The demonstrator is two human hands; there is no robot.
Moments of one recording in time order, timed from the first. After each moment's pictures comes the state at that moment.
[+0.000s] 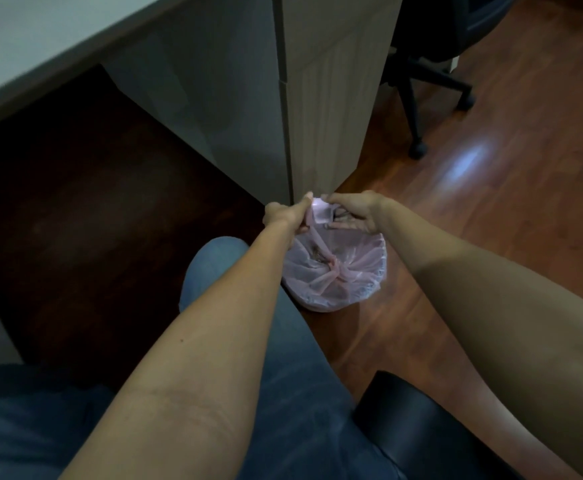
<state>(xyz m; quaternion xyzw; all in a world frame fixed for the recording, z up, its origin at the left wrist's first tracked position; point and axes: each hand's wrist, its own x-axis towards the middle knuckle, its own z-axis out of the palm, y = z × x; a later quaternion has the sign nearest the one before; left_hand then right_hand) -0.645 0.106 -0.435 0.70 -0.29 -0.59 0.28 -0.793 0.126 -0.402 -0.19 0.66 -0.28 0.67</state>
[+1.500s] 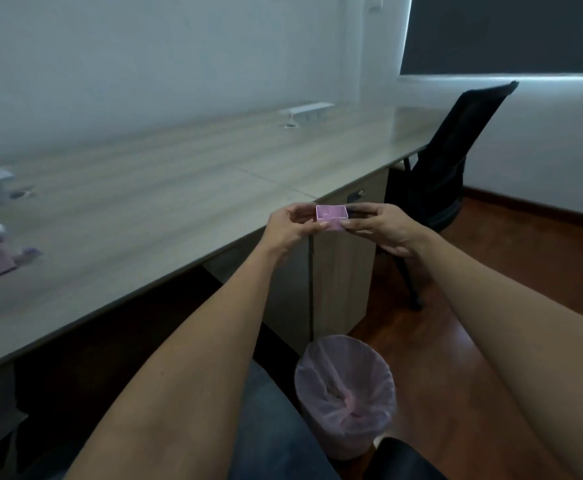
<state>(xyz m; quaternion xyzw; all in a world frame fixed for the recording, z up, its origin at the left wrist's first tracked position) -0.597 0.108 -0.147 0.39 -0.60 -0.51 0.48 -0.811 0.129 -0.140 -0.49 0.42 -0.50 0.58</state>
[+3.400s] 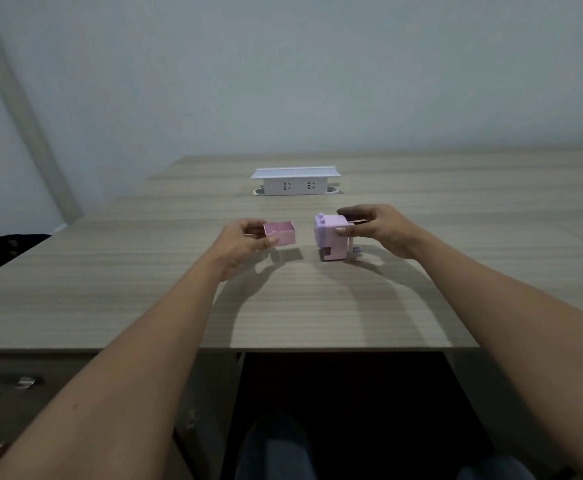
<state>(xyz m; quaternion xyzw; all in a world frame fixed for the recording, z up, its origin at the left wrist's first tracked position) -0.065 0.276 -0.081 0.66 -0.38 -0.26 0.60 -0.290 0.075 -0.062 -0.78 0.22 -0.22 0.54</state>
